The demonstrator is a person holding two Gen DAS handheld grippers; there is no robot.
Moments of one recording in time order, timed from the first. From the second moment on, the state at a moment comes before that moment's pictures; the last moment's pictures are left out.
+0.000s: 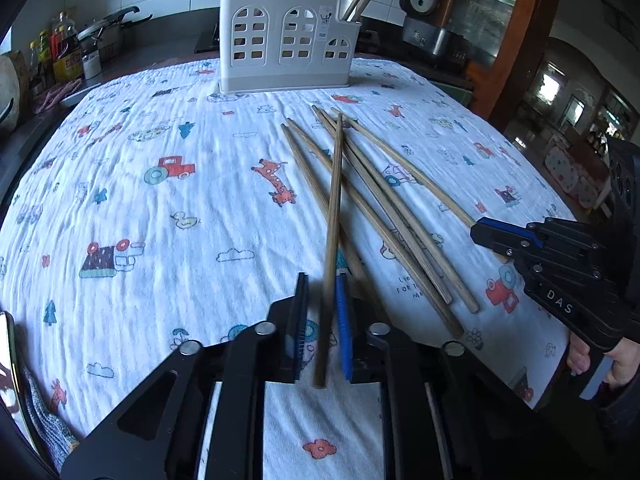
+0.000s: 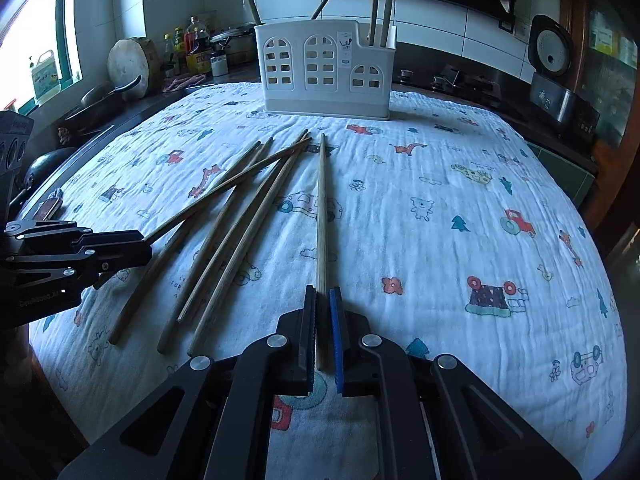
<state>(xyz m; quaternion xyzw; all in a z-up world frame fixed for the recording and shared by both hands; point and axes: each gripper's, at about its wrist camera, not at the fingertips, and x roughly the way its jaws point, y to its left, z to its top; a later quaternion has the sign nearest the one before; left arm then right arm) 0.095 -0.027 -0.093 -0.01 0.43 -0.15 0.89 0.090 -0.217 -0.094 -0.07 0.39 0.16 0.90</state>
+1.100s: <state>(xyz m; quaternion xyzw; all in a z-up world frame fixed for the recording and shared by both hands) 0.100 -0.005 0.032 0.00 0.33 -0.19 0.92 0.118 -0.226 0.066 -0.04 0.27 0.20 0.94</state>
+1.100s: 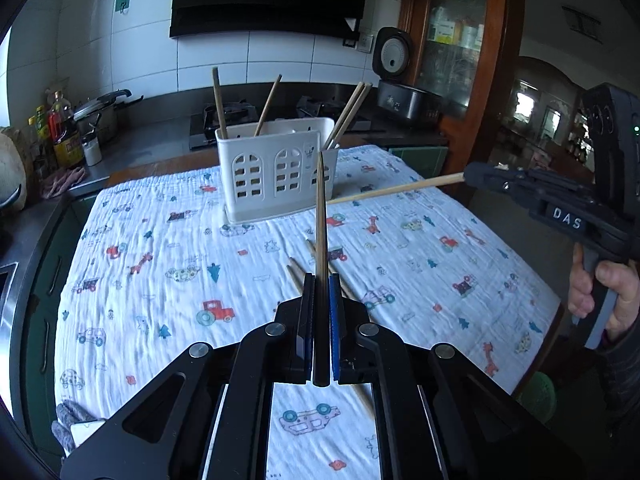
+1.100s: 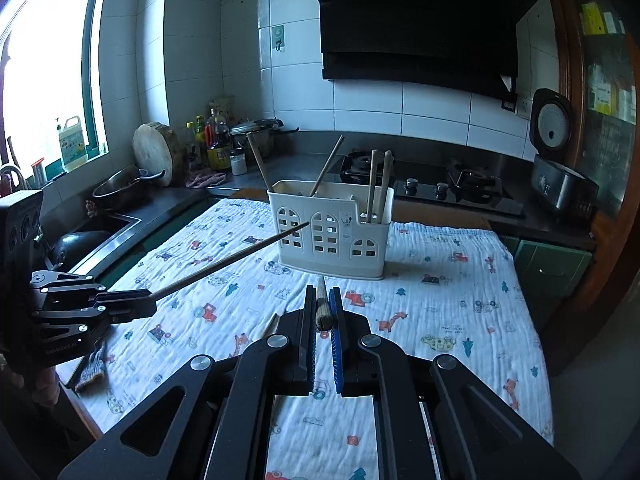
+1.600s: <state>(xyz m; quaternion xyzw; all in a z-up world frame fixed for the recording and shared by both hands) 0.101 -0.005 -0.005 0.02 0.37 -0.16 0.92 0.105 -0.218 0.010 -0.05 0.31 0.19 0.93</state>
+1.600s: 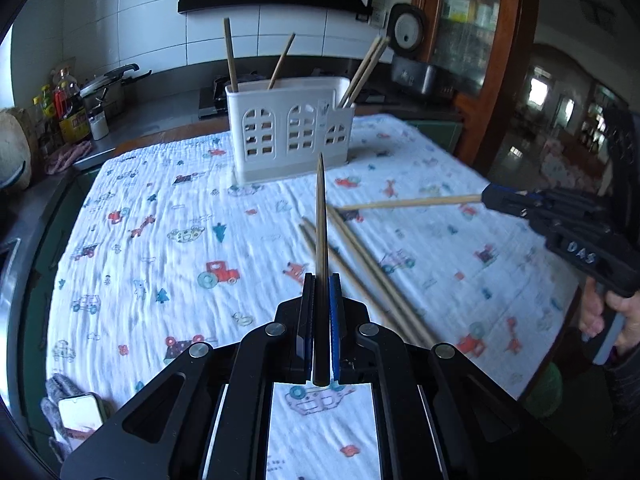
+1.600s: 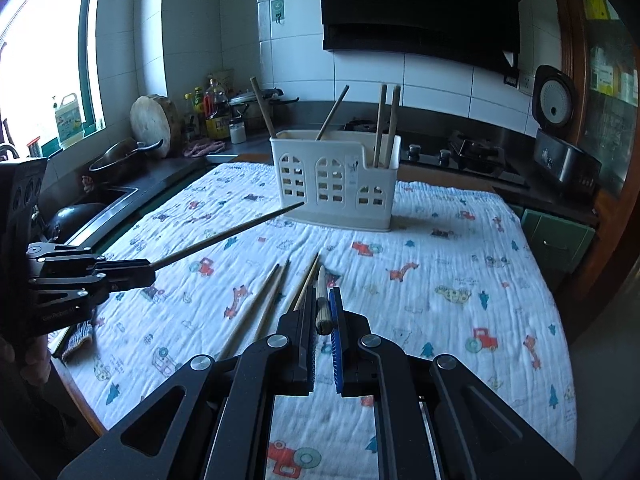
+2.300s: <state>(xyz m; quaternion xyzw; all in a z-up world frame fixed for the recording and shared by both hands) 0.125 0.004 0.042 0.01 0.33 -0.17 0.93 0.133 -0.228 0.066 -0.04 0.28 0.20 0.94</state>
